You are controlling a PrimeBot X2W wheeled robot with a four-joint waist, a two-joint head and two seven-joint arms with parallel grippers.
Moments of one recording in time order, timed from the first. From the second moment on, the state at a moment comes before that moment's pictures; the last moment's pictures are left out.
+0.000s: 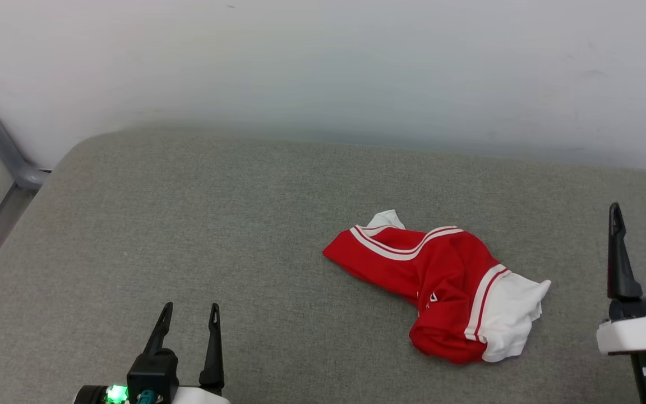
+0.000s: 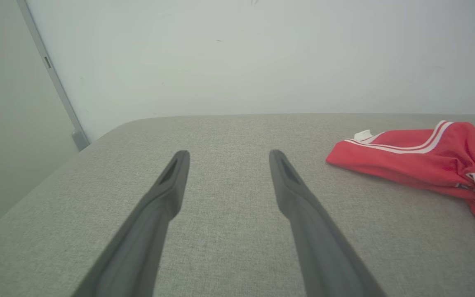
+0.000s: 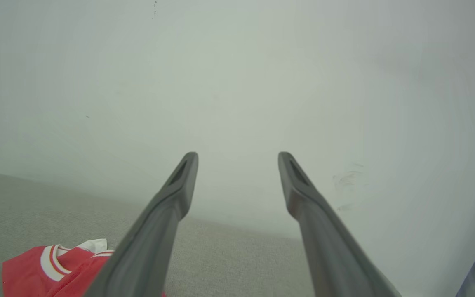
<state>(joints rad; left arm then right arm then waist) 0.08 0.09 -0.12 0.12 -0.06 0.09 -0.26 -0.07 -0.10 -0.22 -0.03 -0.07 0.13 -0.26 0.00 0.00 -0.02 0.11</state>
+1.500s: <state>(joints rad) -0.10 0.05 -0.18 0.10 -0.07 0.09 -0.26 -0.49 -0.81 0.67 0.25 0.63 0.13 0.70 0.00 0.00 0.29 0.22</state>
